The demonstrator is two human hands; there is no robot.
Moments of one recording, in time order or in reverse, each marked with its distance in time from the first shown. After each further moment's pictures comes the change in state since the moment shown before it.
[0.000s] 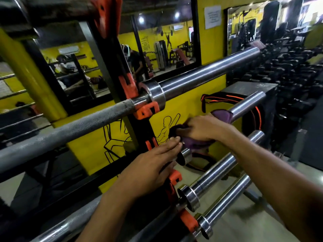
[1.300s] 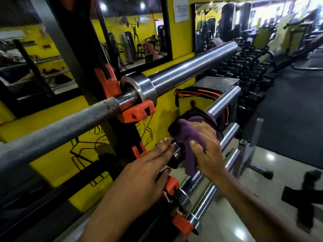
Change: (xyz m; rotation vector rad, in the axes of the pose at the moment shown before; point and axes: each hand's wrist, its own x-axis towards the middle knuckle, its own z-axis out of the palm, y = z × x) left_hand 0.004 -0.002 -0.002 -0.095 -0.038 -0.003; right_hand -0.051 -0.011 0.095 0.760 0.904 -0.028
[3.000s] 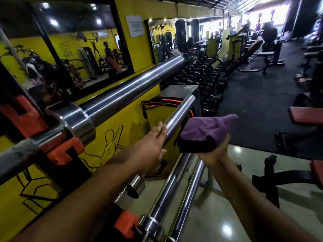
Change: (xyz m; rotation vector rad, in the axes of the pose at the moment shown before) left_hand 0.166 0.021 0.036 0.201 -0.365 0.098; right_hand 0.025 0.094 -0.092 1.167 0.706 0.808
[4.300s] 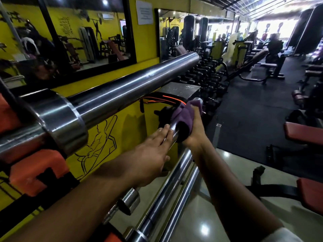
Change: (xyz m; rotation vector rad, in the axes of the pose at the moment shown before) left_hand 0.016 -0.014 0.011 -0.083 0.036 0.091; right_hand 0.091 0.032 0.061 -0.241 -0.094 0.238
